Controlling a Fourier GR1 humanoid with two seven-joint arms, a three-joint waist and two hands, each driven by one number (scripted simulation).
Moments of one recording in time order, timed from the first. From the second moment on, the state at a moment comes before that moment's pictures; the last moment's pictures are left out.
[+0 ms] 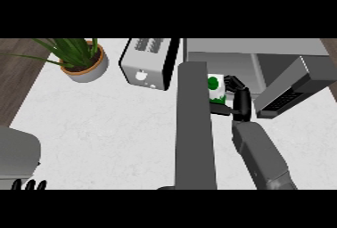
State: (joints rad) left arm 0.74 0.12 -0.05 -1.98 0.33 -0.29 -0.55; right arm -0.63 -0.04 -0.07 -0.59 -0.09 -0.39 -0.67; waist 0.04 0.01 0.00
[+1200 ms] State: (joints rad) left arm 0.67 0.13 -0.05 -1.93 0.32 -0.33 -0.55; right arm -0.91 -0.19 -0.13 -0.16 0.03 -0.61 -0.81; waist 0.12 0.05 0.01
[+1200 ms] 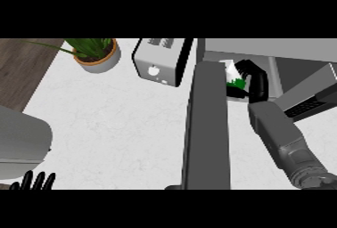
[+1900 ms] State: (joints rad) left arm 0.65 0.15 -0.04 -1.91 0.33 -0.35 -0.54; right arm -0.97 -0.23 -0.19 -0.17 0.02 -0.78 -0.84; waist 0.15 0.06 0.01
